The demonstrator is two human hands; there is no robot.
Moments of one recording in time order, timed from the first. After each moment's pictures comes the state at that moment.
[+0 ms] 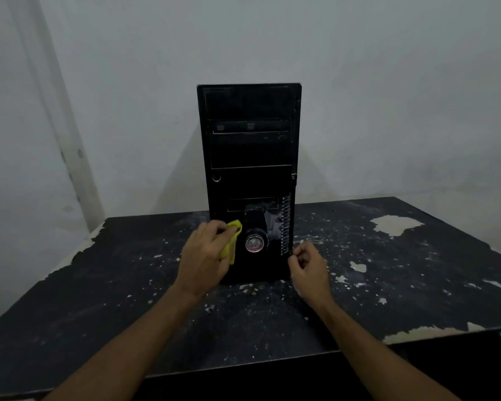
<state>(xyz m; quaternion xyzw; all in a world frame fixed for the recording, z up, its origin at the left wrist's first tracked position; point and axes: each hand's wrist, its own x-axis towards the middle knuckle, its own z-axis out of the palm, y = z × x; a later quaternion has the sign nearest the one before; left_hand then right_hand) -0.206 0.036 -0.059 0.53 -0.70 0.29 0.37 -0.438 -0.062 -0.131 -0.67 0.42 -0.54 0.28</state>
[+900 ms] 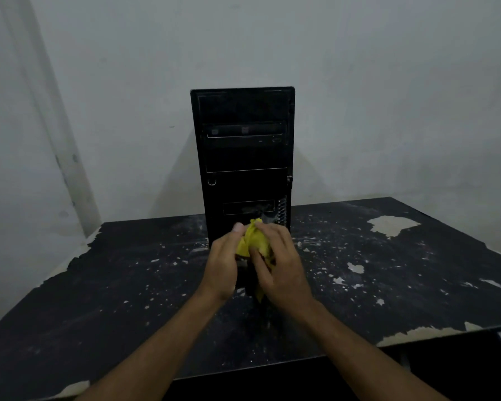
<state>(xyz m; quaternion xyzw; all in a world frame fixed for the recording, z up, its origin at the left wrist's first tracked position) -0.283 0.059 -0.029 0.41 -0.57 -0.29 0.65 -0.407 0.009 -0.060 -0.78 0.23 -0.56 0.15</state>
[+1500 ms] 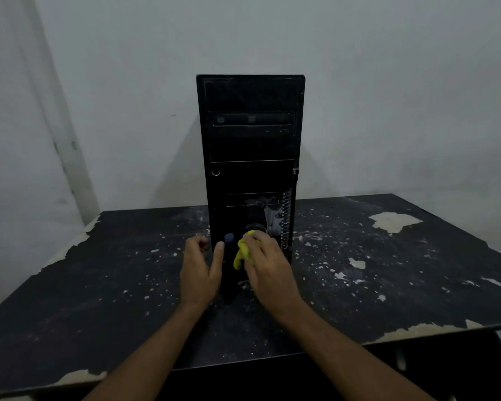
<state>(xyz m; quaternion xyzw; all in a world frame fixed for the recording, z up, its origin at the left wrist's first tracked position) -0.207 0.023 -0.123 0.60 -0.53 0.04 0.60 -0.382 -0.006 -0.099 -0.84 0.28 -0.45 -0.11</state>
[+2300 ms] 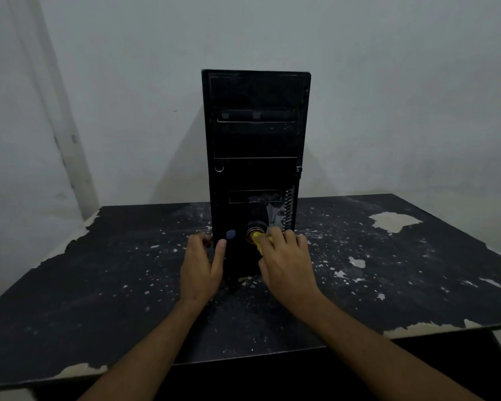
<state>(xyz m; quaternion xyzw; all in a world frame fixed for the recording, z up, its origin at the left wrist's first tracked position) -0.205 0.022 -0.127 0.61 -0.55 0.06 0.57 -0.408 -0.008 -0.083 -0.83 0.39 -0.32 -0.25</state>
